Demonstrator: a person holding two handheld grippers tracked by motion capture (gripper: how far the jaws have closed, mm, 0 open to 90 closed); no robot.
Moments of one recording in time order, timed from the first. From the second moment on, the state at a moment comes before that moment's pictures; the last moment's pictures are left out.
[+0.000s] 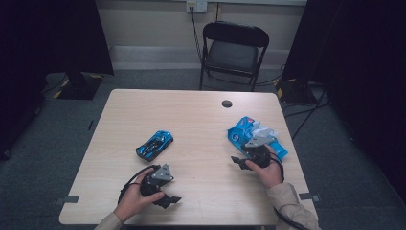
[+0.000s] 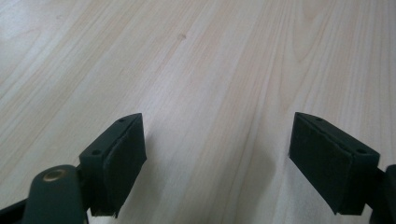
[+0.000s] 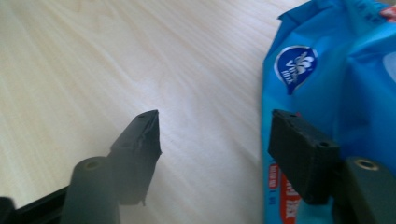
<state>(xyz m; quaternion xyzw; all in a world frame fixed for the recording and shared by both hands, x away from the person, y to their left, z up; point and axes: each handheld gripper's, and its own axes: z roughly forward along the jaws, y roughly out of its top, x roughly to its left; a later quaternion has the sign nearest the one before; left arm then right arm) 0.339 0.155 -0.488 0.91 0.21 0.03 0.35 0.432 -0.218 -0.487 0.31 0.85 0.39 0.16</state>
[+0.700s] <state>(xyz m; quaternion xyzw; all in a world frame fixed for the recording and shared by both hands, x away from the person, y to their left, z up) 0.340 0.161 -0.480 0.91 0.22 0.04 0.35 0.366 -0.211 -0.499 0.29 0.87 0.38 0.13</state>
